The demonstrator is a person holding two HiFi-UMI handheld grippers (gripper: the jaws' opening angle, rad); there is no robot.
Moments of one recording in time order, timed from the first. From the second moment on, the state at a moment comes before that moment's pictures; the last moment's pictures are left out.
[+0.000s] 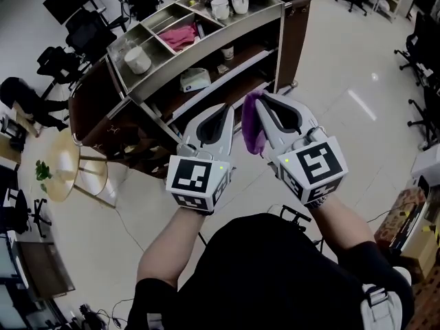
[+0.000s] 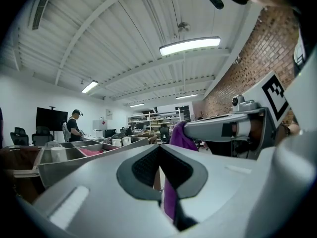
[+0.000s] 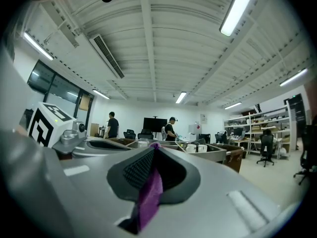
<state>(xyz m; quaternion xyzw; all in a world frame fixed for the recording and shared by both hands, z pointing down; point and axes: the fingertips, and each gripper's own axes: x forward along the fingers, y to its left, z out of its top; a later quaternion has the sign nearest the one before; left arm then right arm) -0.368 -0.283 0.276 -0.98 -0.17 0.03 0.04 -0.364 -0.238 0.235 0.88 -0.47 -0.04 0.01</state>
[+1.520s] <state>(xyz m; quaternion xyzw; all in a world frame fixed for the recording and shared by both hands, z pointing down) -0.146 0.003 0.305 -0.93 -0.35 0.03 0.05 -0.156 0.045 0.273 0.96 -0.29 -0.04 0.00</state>
